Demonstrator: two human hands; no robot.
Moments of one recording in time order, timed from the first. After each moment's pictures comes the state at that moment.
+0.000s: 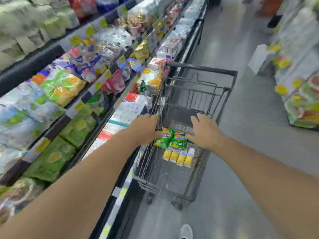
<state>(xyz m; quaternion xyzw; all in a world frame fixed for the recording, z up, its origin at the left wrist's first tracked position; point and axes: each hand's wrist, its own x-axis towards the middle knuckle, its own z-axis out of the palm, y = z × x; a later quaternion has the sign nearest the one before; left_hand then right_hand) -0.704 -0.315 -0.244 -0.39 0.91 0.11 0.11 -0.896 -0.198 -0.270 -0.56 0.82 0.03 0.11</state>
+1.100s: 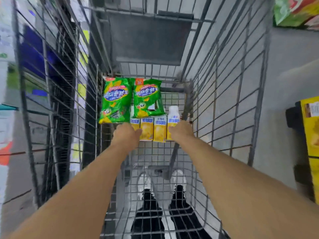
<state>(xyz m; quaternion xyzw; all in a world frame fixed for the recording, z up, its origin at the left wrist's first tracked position) -0.840 -0.411 -0.723 -0.50 0.75 0.34 0.28 -0.963 -0.287 -0.724 0.02 0.90 -0.13 0.41</state>
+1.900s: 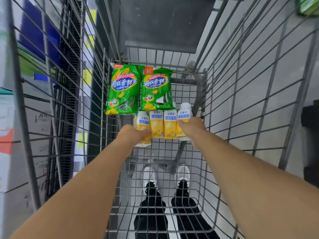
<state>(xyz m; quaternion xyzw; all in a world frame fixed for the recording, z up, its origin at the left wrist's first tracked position) -0.816 -0.408 -0.751 -0.62 0.54 0.52 0.24 -0.964 -0.280 -0.756 0.14 0.86 -0.24 0.42</state>
